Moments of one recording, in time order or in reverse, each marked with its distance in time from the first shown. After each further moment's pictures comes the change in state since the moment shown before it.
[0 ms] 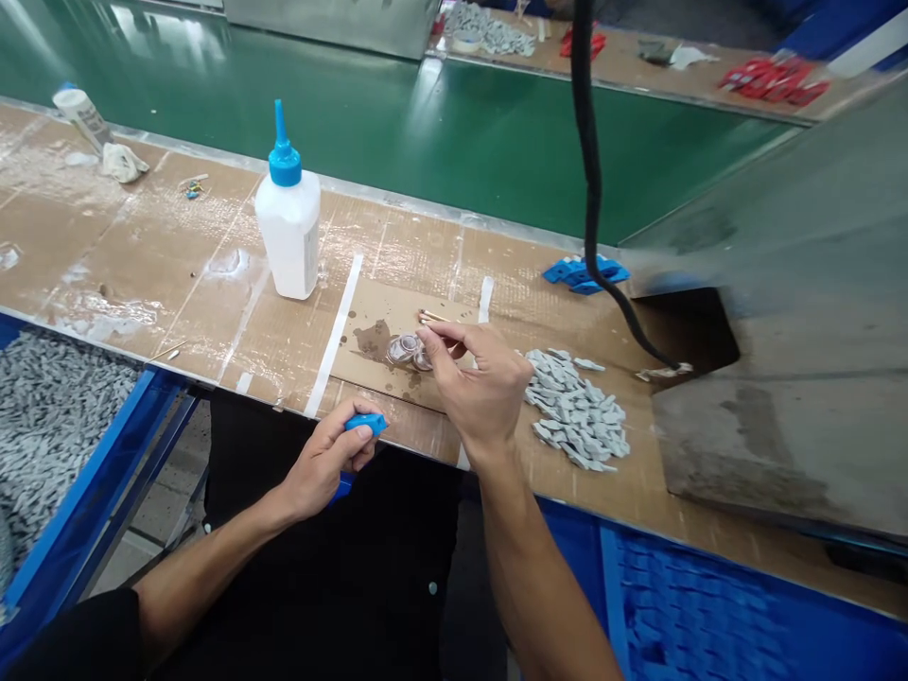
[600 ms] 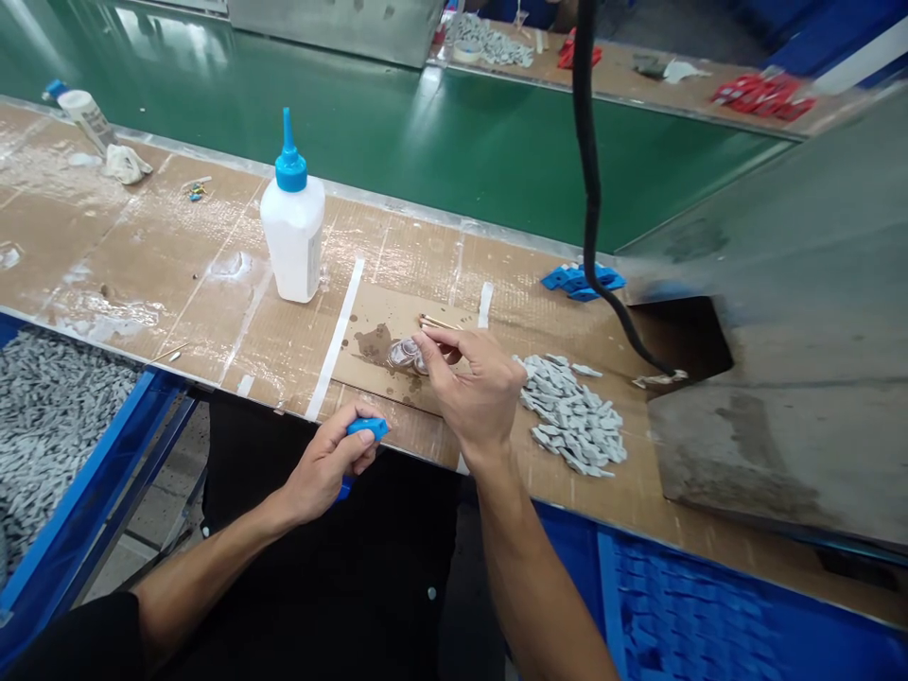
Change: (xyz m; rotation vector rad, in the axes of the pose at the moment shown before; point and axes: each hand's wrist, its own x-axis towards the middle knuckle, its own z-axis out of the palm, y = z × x) left_hand 0.000 -0.004 -0.001 -0.066 -0.005 -0.038; right_hand 0.000 -0.001 0.003 -0.006 -0.005 -0.027
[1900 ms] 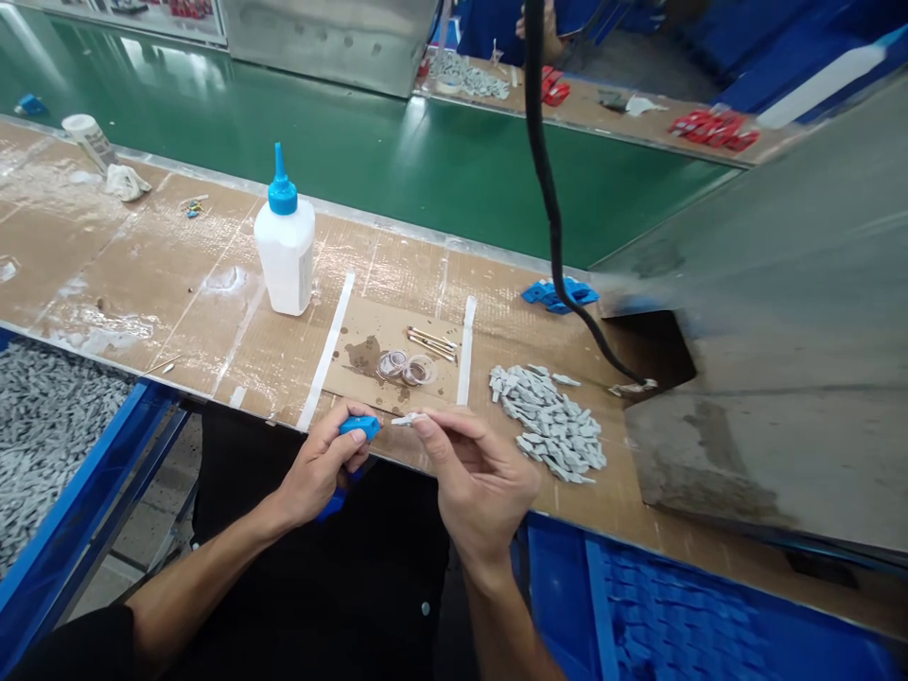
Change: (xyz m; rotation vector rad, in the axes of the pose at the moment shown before) left_hand 0.007 0.011 0.004 0.107 0.028 0.073; right_hand -0.050 -0.054 -0.037 0.527 0.054 0.418
